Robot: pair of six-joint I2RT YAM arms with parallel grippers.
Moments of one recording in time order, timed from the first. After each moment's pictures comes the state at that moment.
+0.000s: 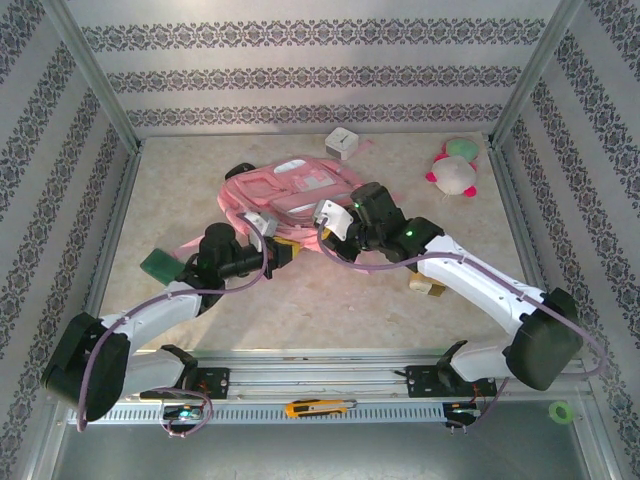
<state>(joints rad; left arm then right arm) -0.47 1.19 0.51 0.41 0.59 -0.31 0.69 1.36 1.10 -0.46 -0.27 -0.39</state>
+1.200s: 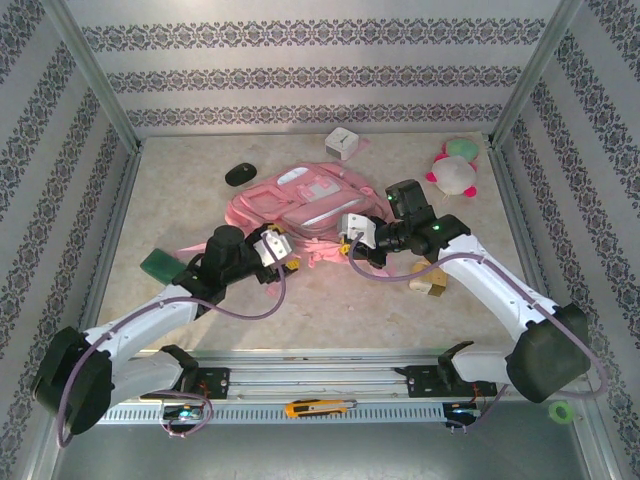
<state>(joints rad) -0.54 1.11 0.56 0.13 0.26 0.51 0.47 1.28 1.03 -0.61 -0.69 -0.84</state>
